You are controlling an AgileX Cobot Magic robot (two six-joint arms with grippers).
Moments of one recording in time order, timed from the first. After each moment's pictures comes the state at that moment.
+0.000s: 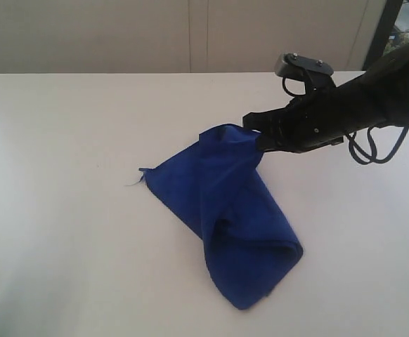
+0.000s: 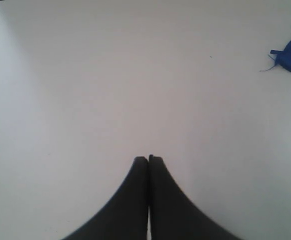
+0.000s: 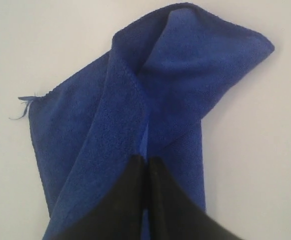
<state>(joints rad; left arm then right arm) -0.05 0.00 0.02 -0.12 0.44 0.16 0.25 1.79 -1.06 0.96 0.46 -0.70</state>
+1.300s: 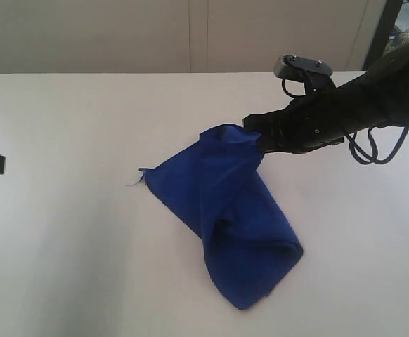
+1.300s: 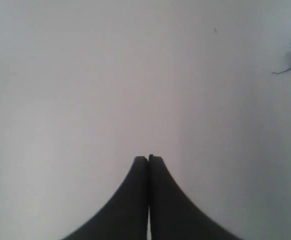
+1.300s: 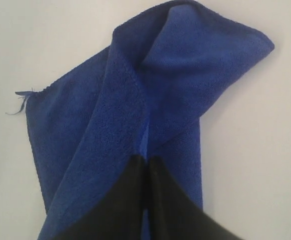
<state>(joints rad) -0.08 1.24 -0.69 -0.21 0.52 0.13 0.25 1.79 -1.06 0.94 0.47 -0.70</state>
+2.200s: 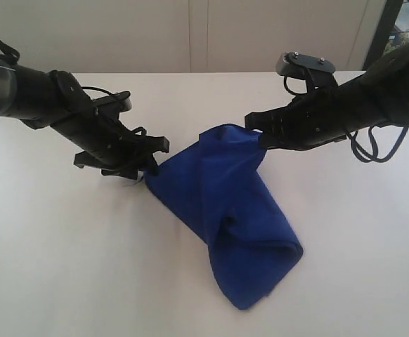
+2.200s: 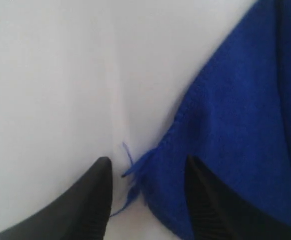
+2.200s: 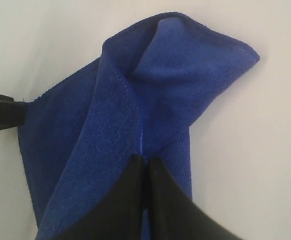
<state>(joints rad) -0.40 2.03 -1.29 -0.61 0.50 0.20 0.25 1.79 -1.06 0.94 0.43 -0.70</state>
